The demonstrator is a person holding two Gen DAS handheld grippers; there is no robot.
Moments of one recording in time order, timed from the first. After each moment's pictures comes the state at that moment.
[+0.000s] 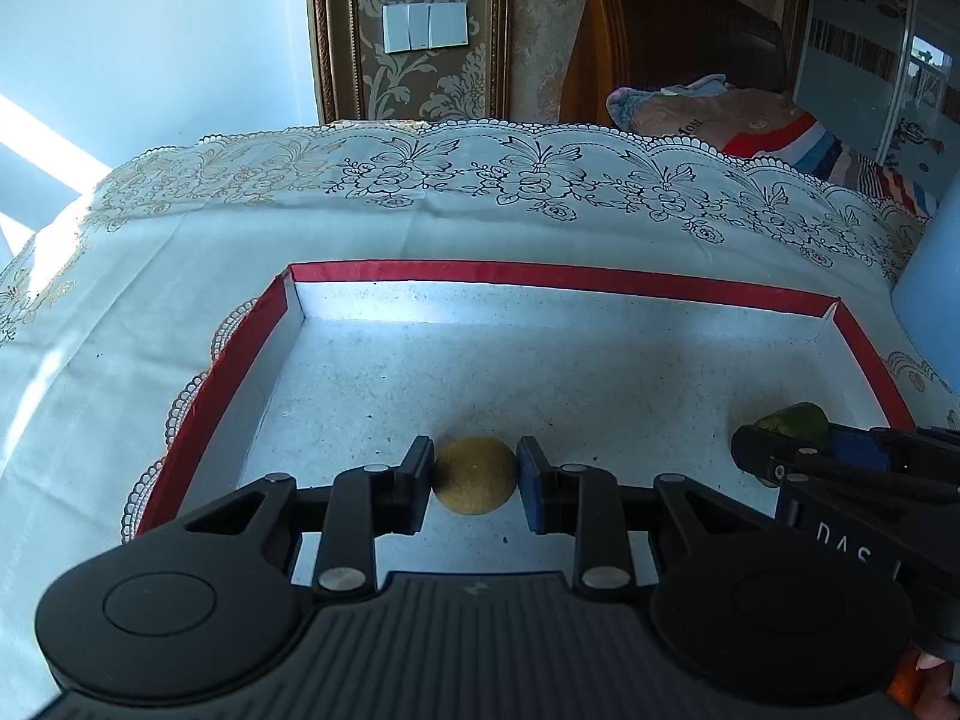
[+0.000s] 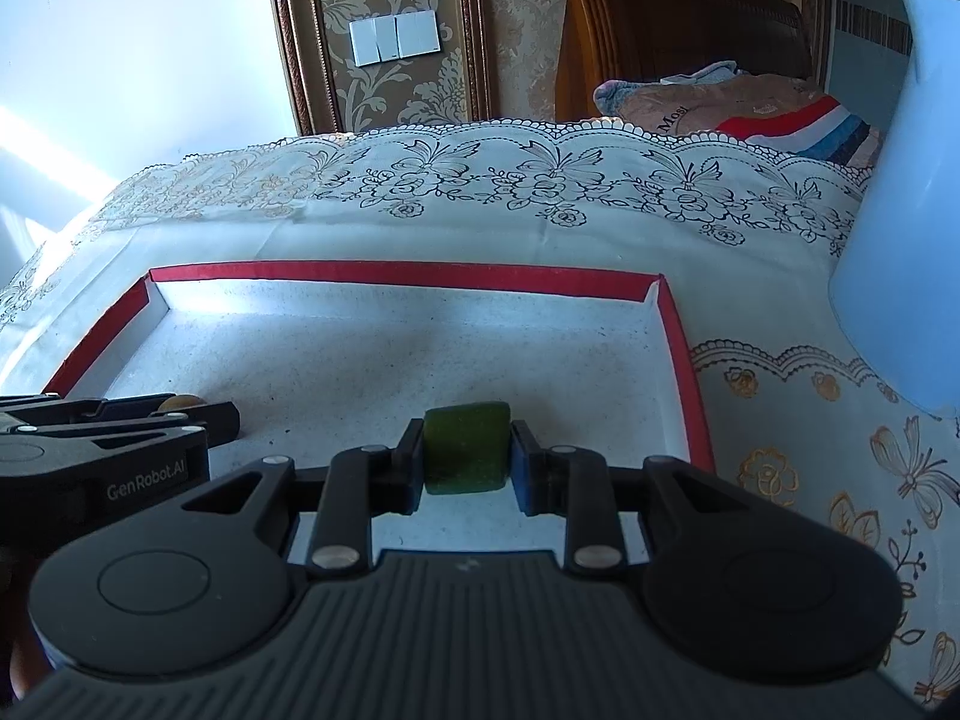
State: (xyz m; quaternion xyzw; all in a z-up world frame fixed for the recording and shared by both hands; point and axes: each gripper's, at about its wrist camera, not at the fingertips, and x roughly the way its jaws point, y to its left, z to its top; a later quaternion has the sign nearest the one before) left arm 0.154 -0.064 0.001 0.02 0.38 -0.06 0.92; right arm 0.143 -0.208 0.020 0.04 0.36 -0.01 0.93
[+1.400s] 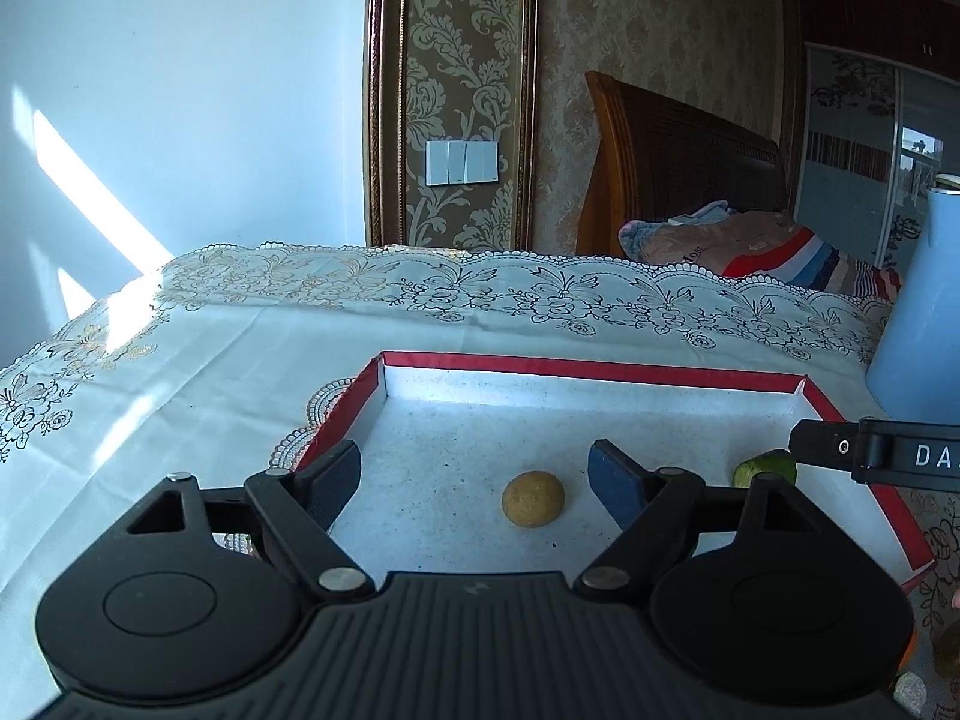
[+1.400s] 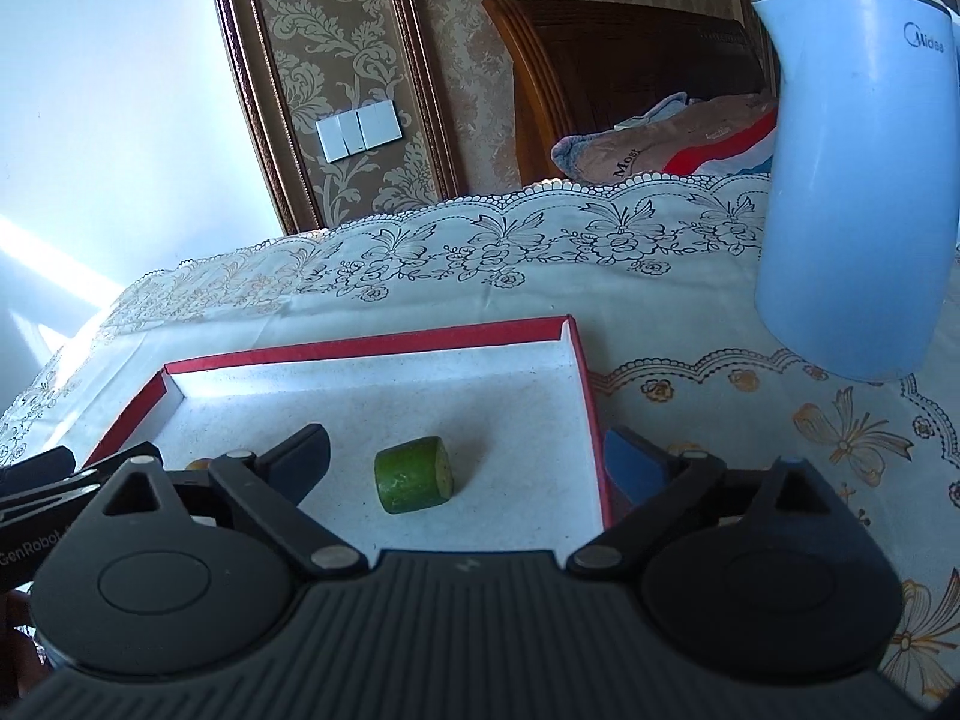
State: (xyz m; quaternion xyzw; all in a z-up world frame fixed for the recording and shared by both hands) left arm 0.080 -0.029 0.022 0.00 0.24 -0.04 0.97; right arm 0.084 -0.243 0.042 0.11 0.27 -0.03 0.96
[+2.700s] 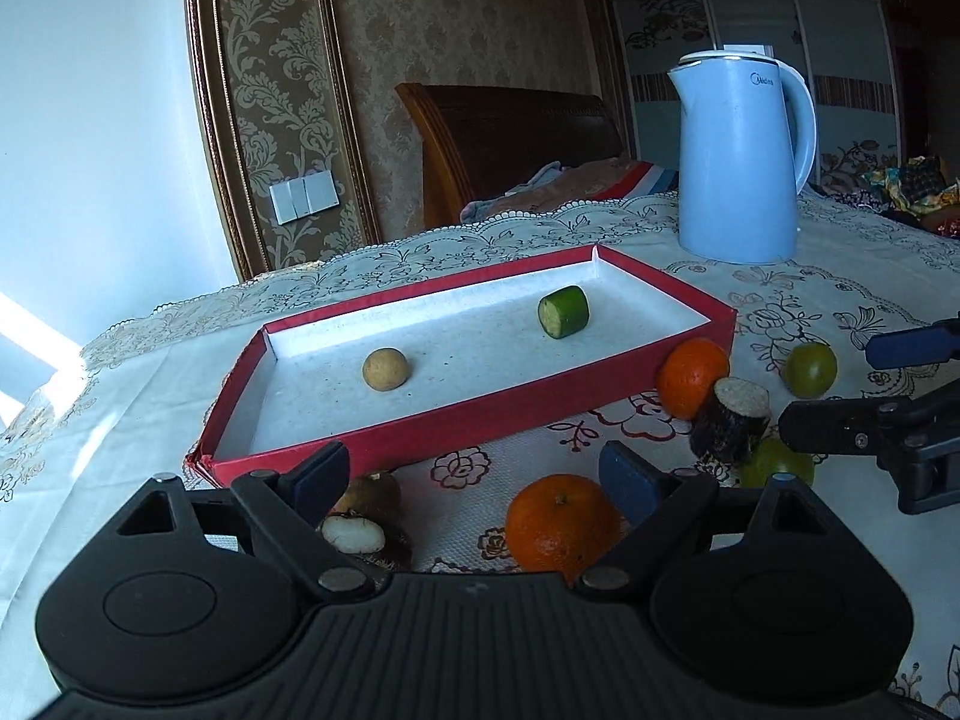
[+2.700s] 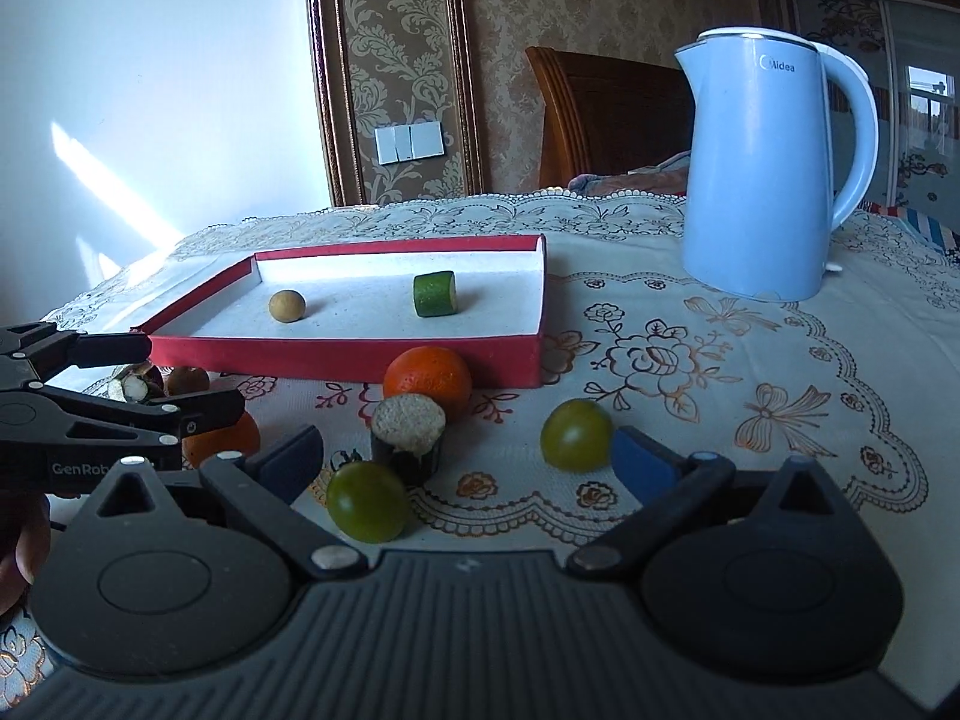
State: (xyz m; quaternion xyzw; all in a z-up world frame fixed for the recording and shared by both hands) left arm -0.031 -0.046 -0.009 0.13 0.21 -0.19 0.95; right arm -0.089 -0.230 0.014 0.05 0.23 0.00 0.97
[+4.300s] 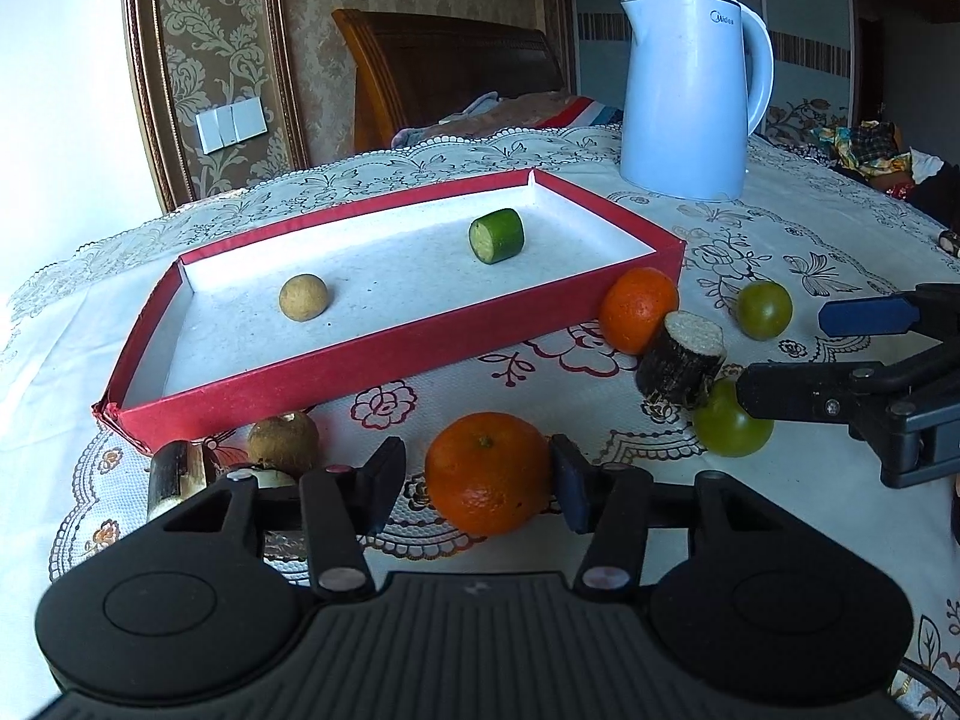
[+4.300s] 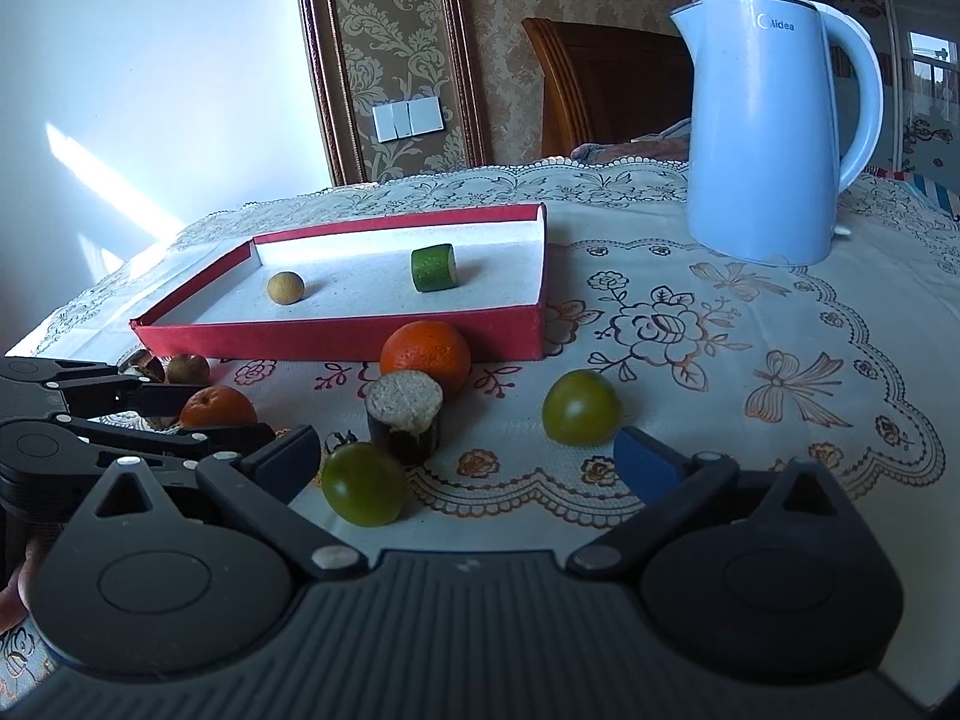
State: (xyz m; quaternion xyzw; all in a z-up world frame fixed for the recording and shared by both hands) left arm -0.015 -0.053 -0.022 0.13 0.29 -0.25 0.92; right arm -0.082 -0.232 0.009 0.06 0.26 0.01 0.96
